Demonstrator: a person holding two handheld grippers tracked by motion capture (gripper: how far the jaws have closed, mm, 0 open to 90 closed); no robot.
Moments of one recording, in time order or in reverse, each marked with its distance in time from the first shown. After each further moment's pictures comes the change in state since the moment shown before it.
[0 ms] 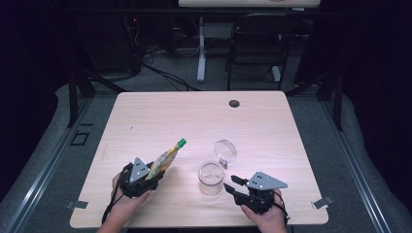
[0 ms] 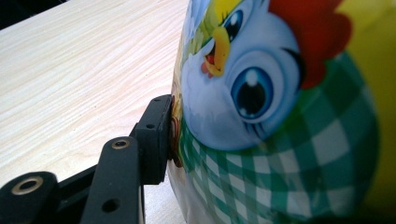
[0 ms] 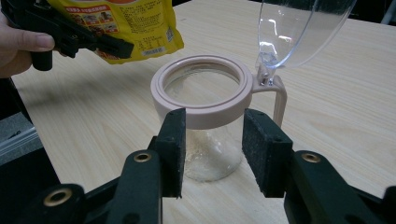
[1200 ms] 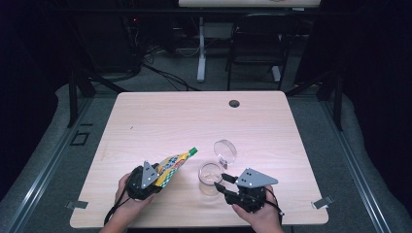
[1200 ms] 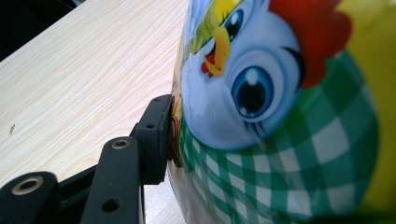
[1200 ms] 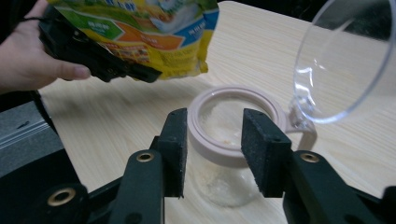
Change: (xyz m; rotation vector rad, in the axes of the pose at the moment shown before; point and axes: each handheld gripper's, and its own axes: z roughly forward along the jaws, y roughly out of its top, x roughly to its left) left arm -0.018 0.003 0.007 0.061 0.072 0.154; right arm 0.024 0.035 0.004 0.029 0.041 -0.054
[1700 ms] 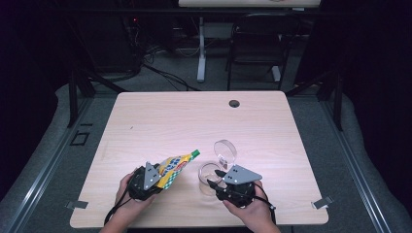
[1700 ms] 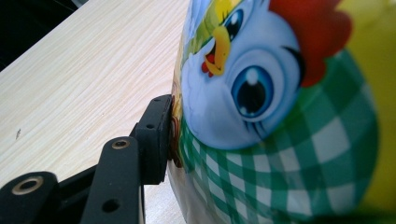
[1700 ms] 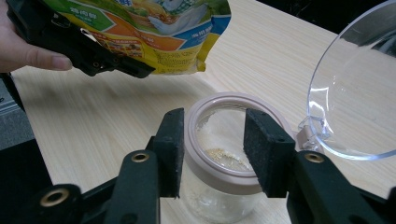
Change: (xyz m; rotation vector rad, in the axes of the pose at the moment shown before) left arm -0.003 0.002 0.001 0.020 0.013 0.047; right arm 0.005 0.007 0.024 0.047 -0.047 -0.096
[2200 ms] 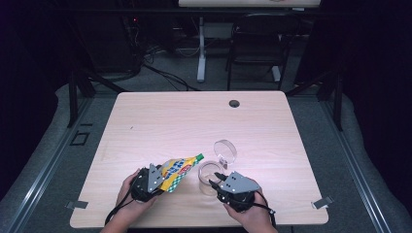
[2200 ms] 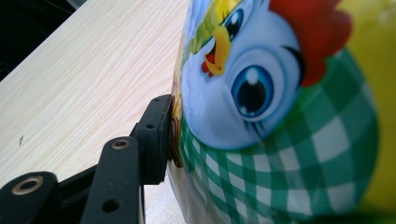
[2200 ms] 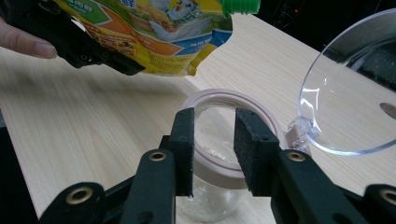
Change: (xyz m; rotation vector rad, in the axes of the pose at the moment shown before) left arm -0.008 0.003 0.001 0.014 0.005 0.039; right arm 0.011 -0.010 -0.001 -0.030 -0.075 -0.106
